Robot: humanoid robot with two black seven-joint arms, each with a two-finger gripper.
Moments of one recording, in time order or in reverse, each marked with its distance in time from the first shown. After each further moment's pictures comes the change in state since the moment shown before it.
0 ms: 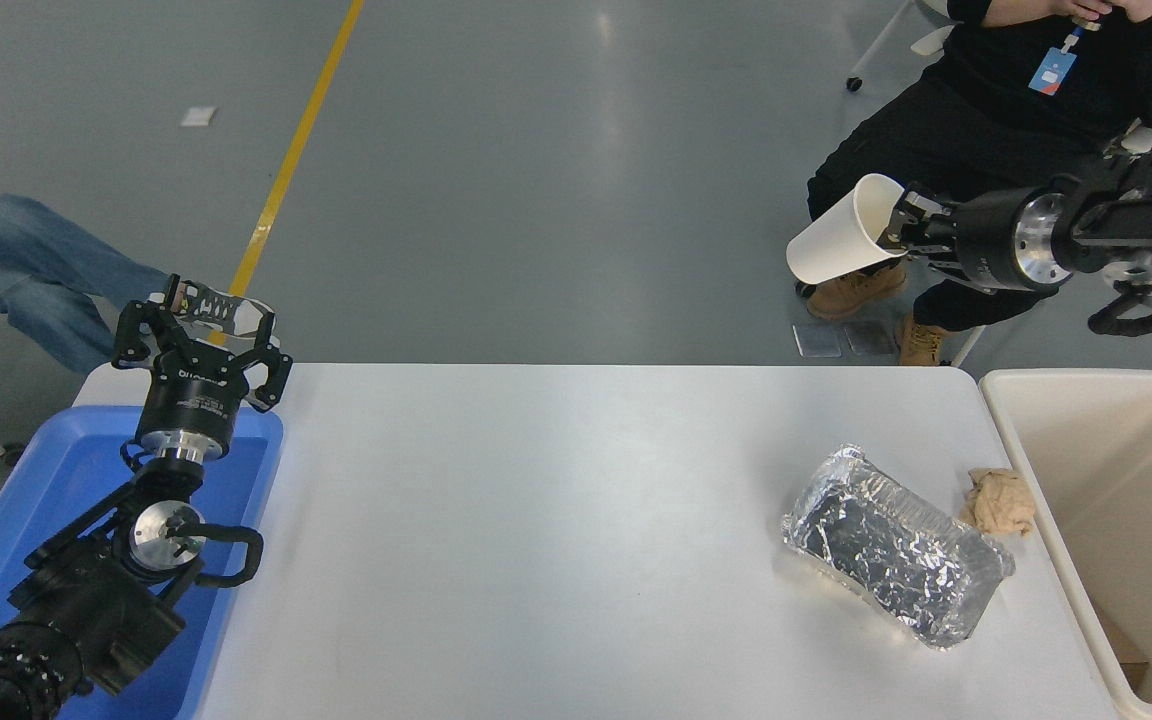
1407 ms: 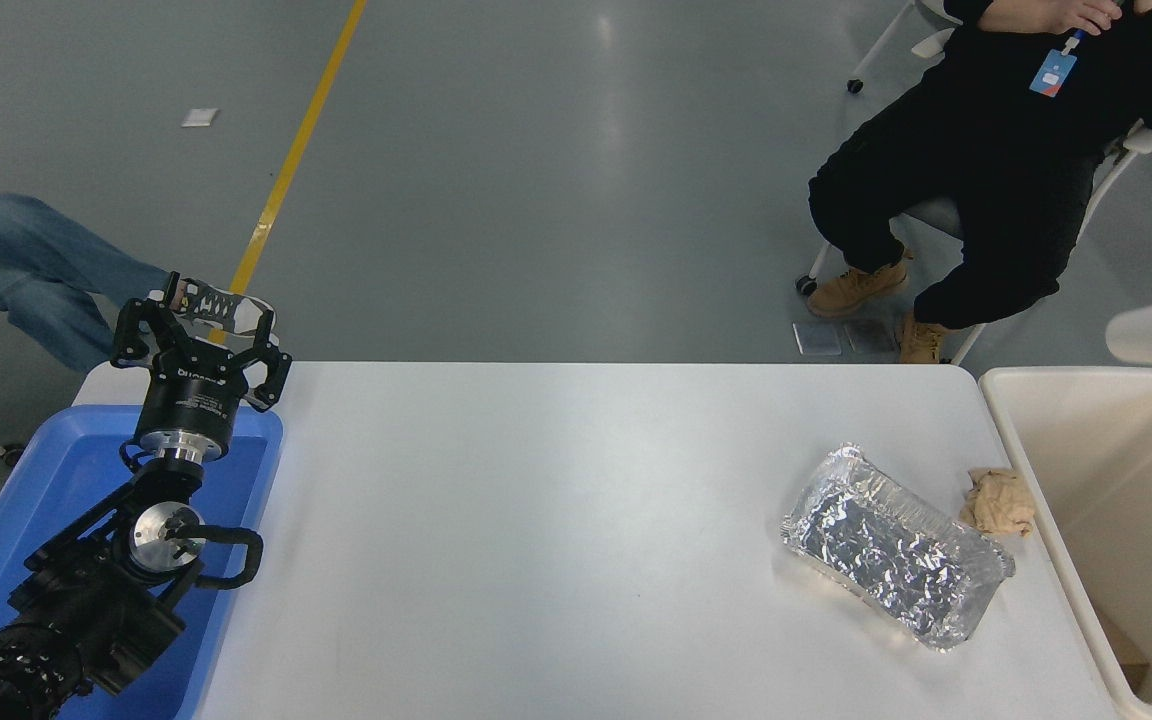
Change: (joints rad) left arm 0.000 0.000 0.000 0.000 0.000 -0.001 0.000; right arm -0.859 -0.122 0.146 -0.543 0.531 -0.383 -0.197
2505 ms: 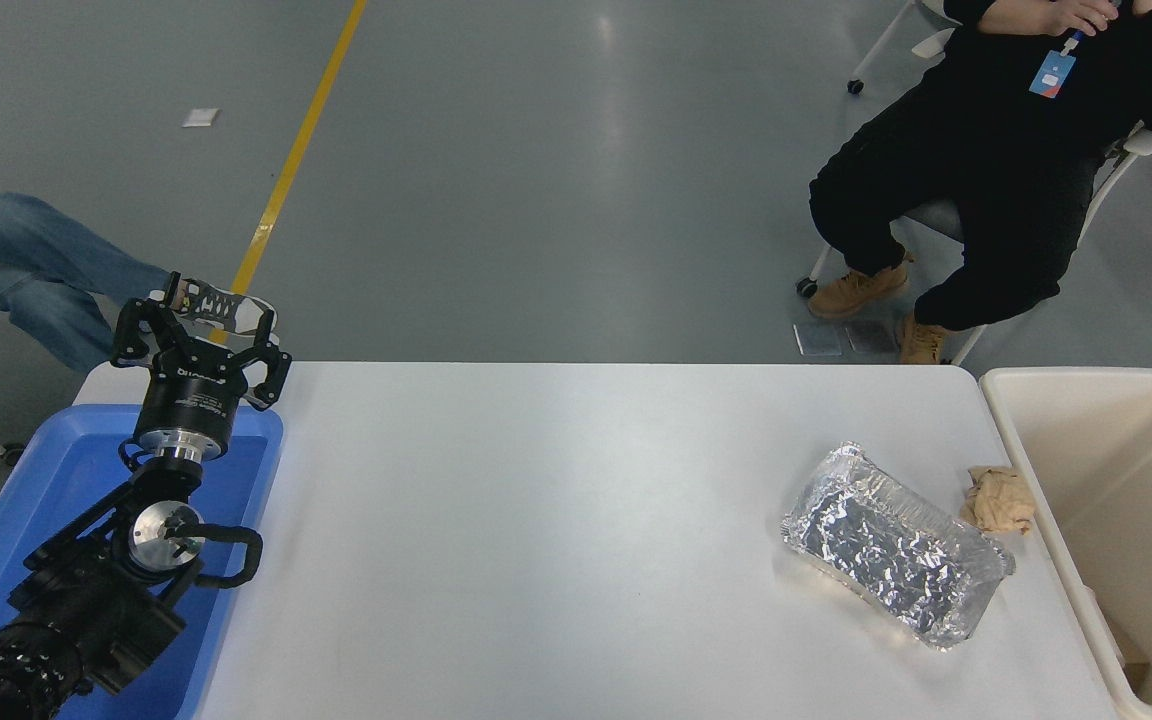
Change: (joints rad) left arm -0.001 0.000 0.000 0.000 0.000 0.001 0.000; right arm 0.163 0.006 0.116 0.003 -0.507 -0.036 -0.018
